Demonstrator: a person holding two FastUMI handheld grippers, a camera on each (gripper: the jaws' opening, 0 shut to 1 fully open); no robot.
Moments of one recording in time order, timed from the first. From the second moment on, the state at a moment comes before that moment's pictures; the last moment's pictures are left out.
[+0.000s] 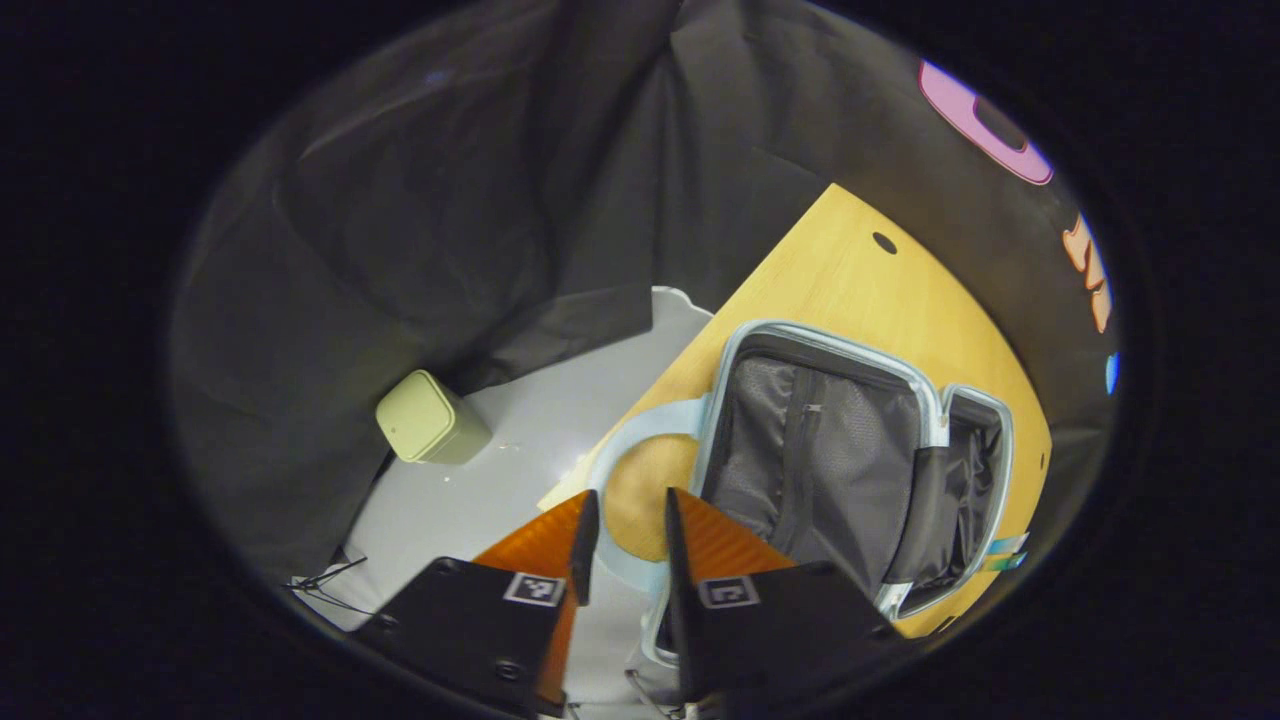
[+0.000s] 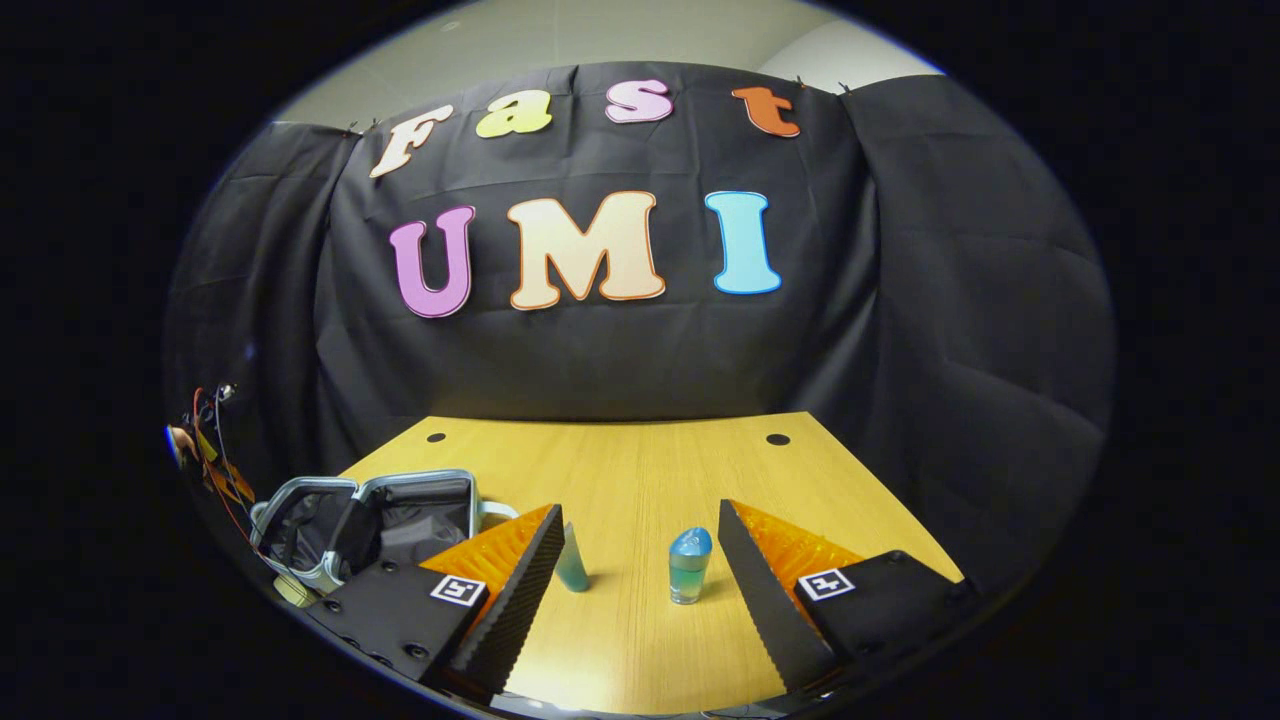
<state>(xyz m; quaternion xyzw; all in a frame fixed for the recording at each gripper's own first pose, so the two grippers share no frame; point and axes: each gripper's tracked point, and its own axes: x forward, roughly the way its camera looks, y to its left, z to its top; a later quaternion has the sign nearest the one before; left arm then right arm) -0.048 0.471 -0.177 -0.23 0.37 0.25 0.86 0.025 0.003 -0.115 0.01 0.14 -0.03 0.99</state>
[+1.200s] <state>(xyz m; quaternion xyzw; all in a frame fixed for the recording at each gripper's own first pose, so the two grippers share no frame) 0.019 0.028 -0.122 0.02 0.34 -0.03 0.94 -0.005 -0.061 -0.175 0.04 0.22 -0.04 0.98</state>
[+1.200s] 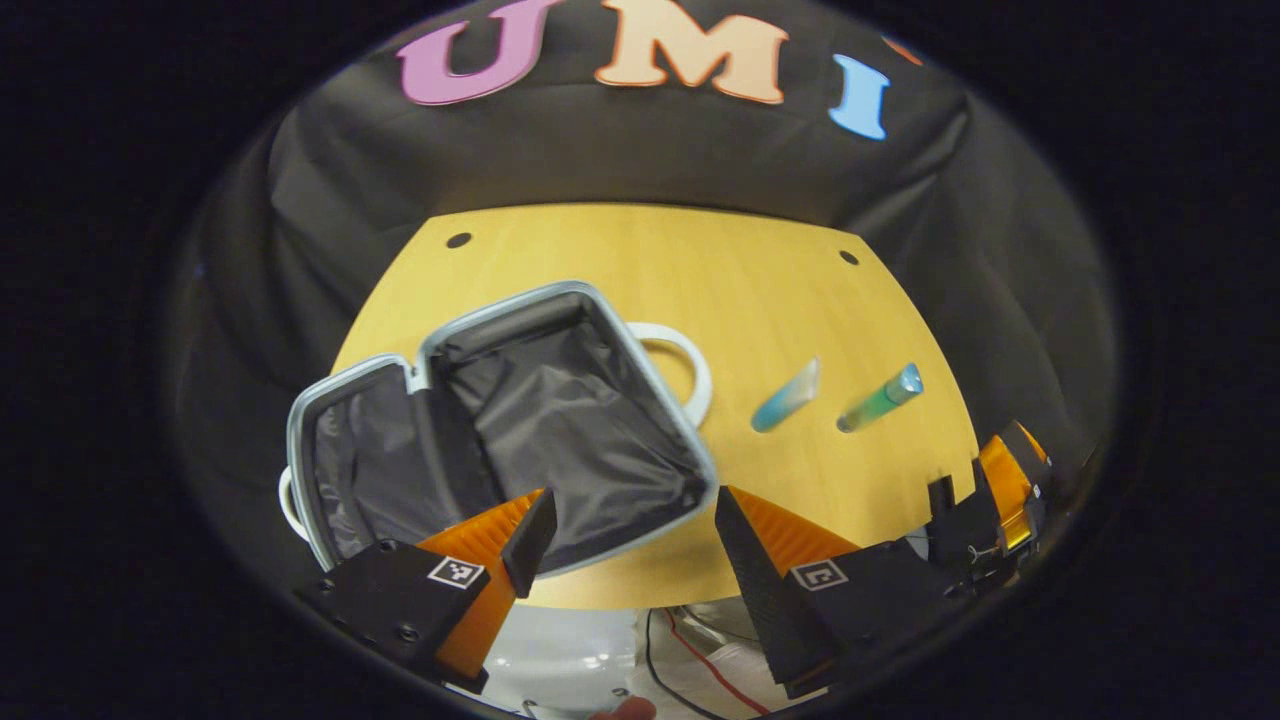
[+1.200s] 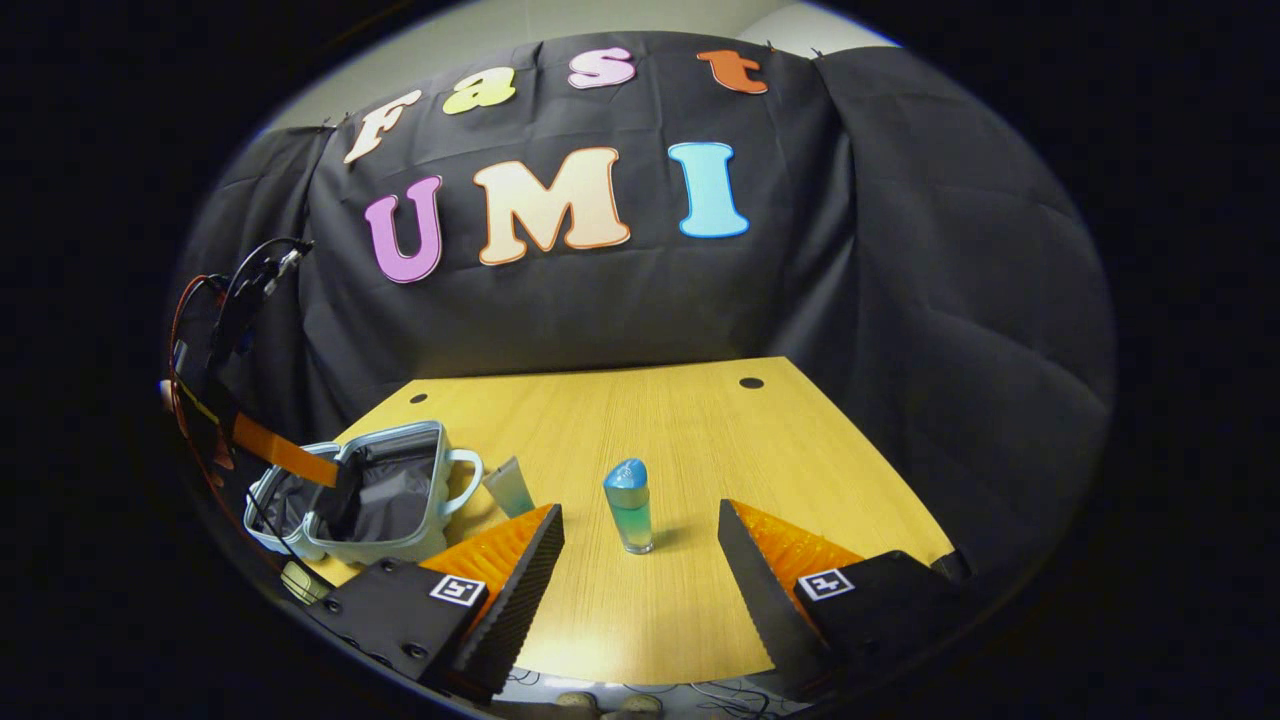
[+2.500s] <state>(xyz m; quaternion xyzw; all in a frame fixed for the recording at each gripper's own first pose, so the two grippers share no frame) 0.172 -0.094 -0.237 0.00 0.22 0.03 0.98 0.083 -0.067 -0.316 0.00 0.31 0.12 0.94</state>
